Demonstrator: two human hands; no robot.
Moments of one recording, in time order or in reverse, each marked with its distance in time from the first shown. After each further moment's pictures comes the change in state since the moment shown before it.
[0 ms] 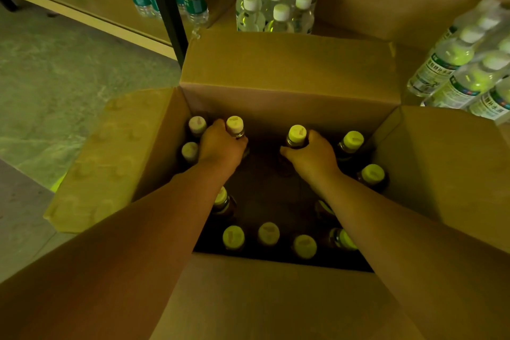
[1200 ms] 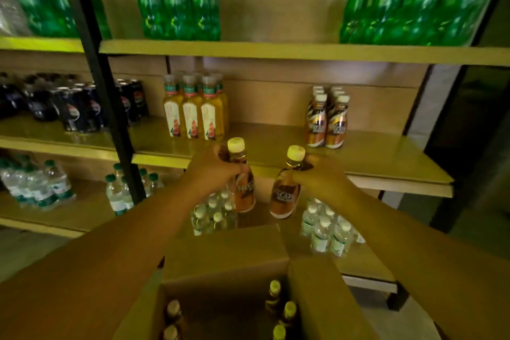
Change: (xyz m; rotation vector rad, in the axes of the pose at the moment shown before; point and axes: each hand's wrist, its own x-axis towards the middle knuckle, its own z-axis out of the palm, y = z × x) left_hand -0.084 0.326 -0.277 -0.342 -0.218 0.608; right_hand -0.143 -0.280 -0.332 0.092 0.235 -0.341
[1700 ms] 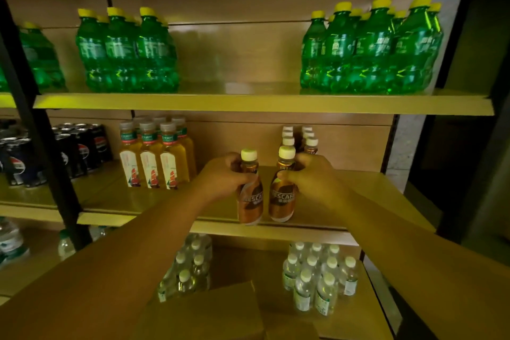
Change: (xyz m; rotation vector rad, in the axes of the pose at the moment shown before) left_hand 0.110 0.087 0.073 0.006 -0.174 0.112; right_hand 0.107 -0.001 -0.095 0.068 0.093 -0.089
